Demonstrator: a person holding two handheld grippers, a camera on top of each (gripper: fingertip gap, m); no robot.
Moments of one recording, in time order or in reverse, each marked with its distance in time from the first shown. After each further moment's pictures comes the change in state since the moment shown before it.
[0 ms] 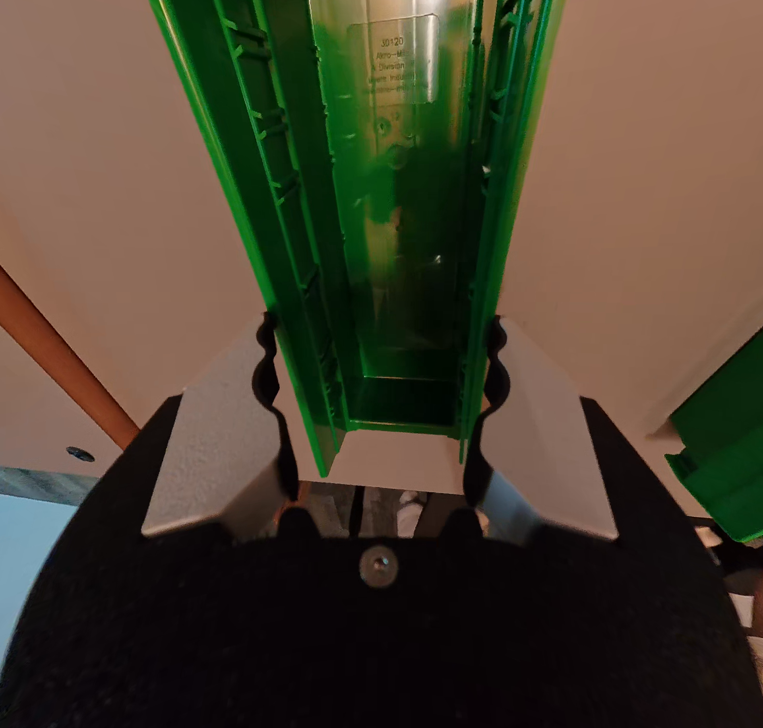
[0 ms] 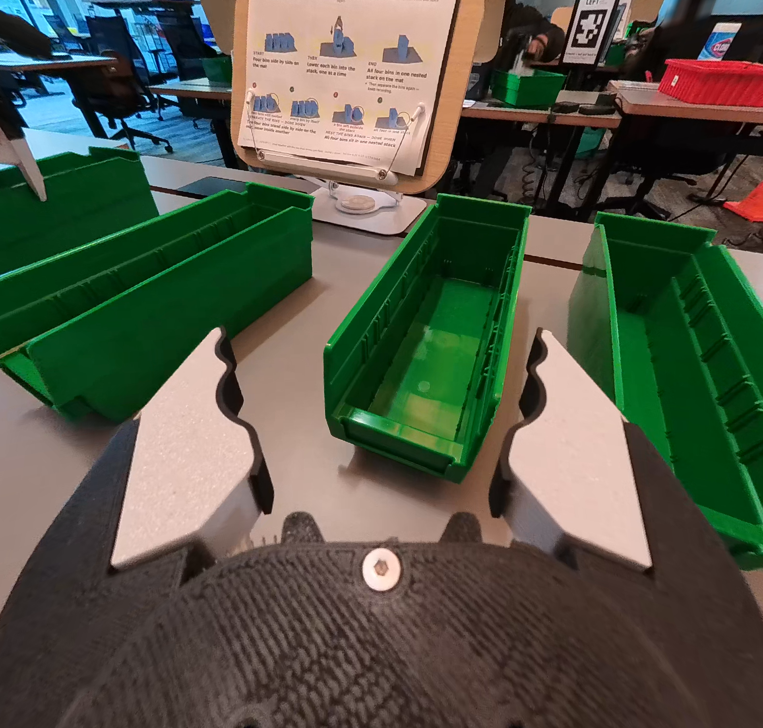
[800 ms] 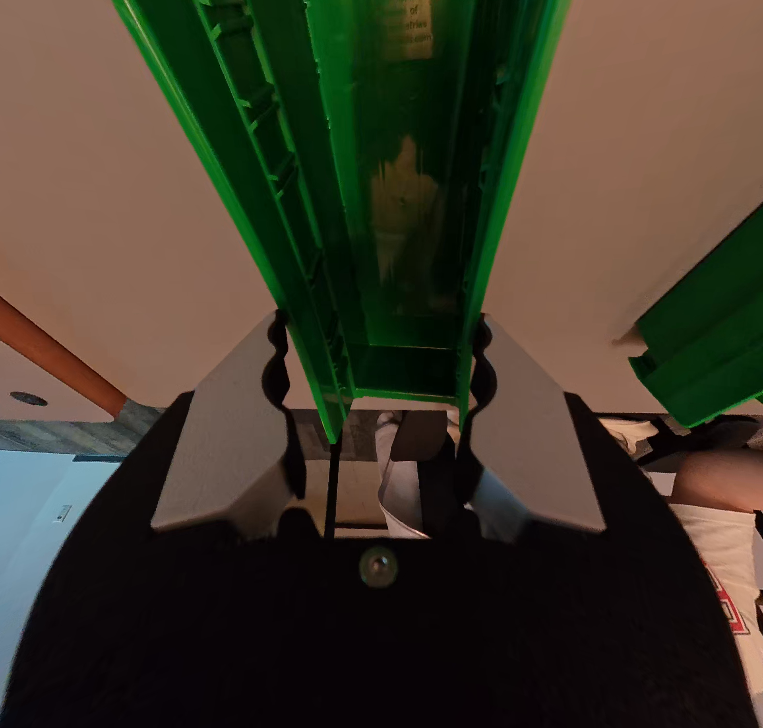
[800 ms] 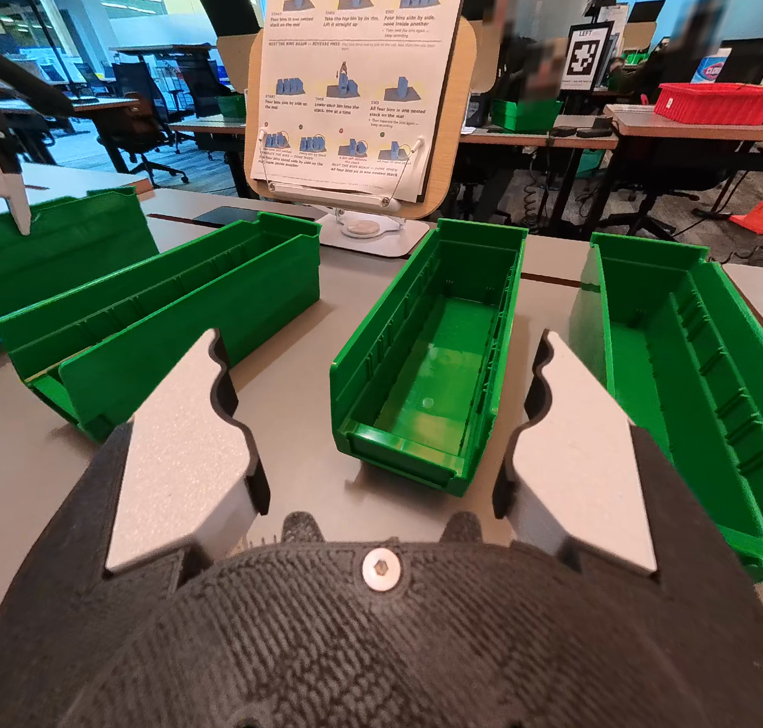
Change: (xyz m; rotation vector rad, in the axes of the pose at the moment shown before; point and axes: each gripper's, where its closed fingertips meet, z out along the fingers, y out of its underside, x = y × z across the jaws) left arm 0.015 0.050 -0.010 -0.209 0.098 -0.008; right arm 0.000 -0.014 -0.006 0.057 -0.014 0.025
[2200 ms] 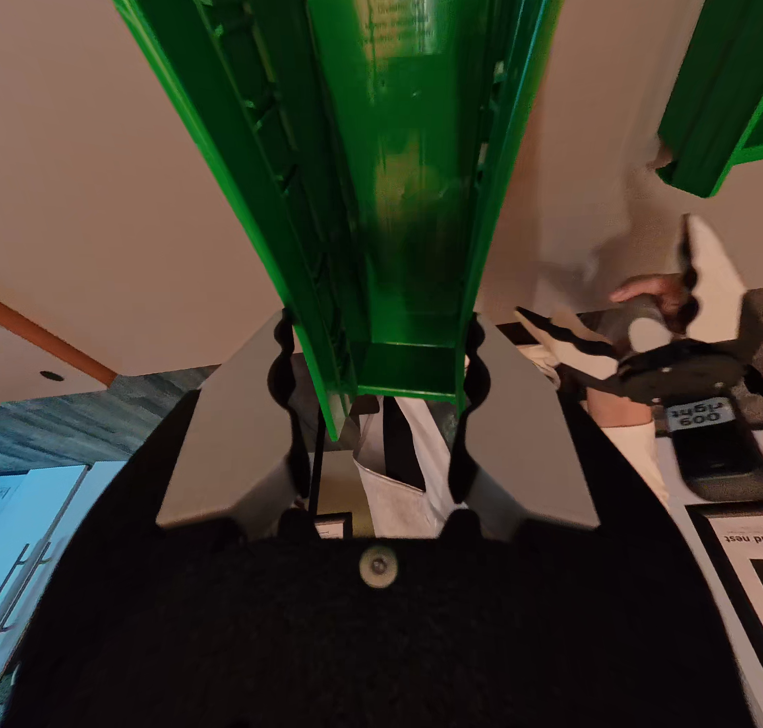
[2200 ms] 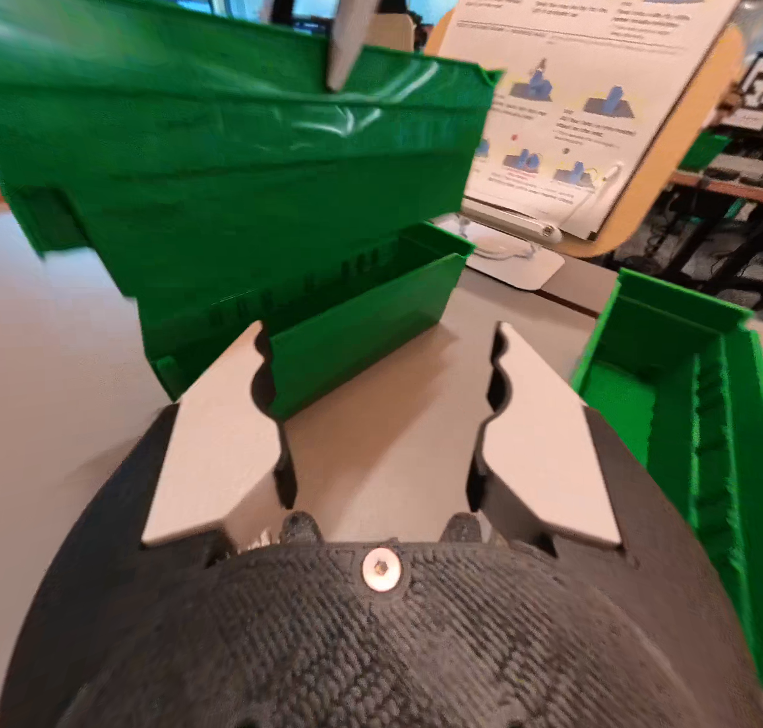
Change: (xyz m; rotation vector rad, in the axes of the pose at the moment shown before) left arm 0.261 0.039 -0.123 -0.001 -0.083 0.222; right arm -0.120 0.004 0.053 -0.016 -0.255 -0.141
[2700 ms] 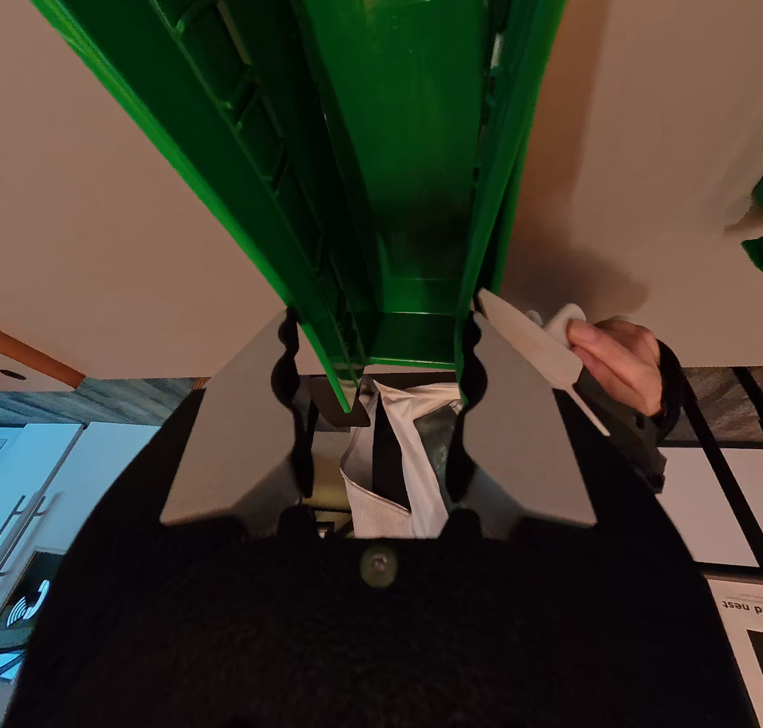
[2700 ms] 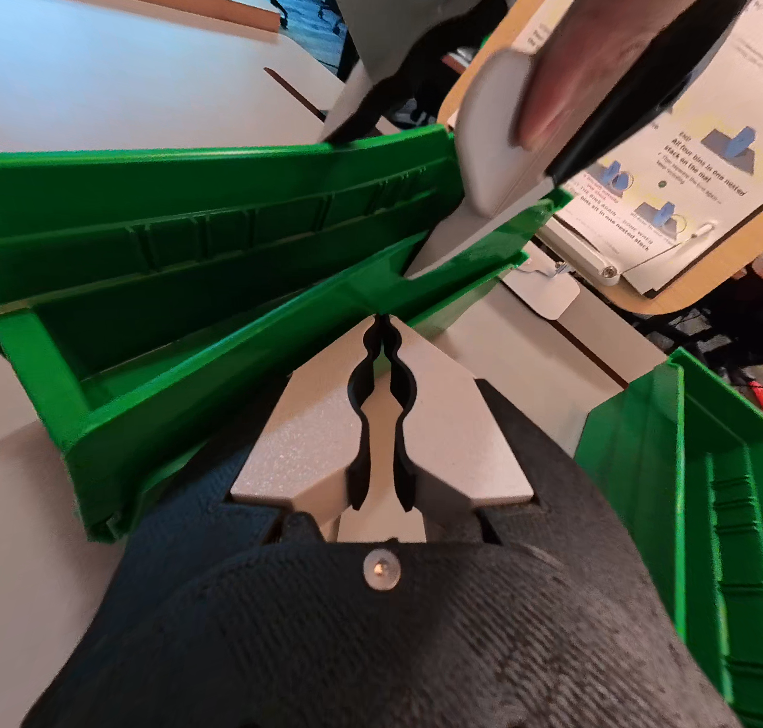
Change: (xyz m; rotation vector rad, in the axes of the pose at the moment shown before) left arm 0.006 -0.024 0.092 -0.077 -0.047 -0.063; right arm -0.042 0.025 0.084 -0.161 0.010 -0.315
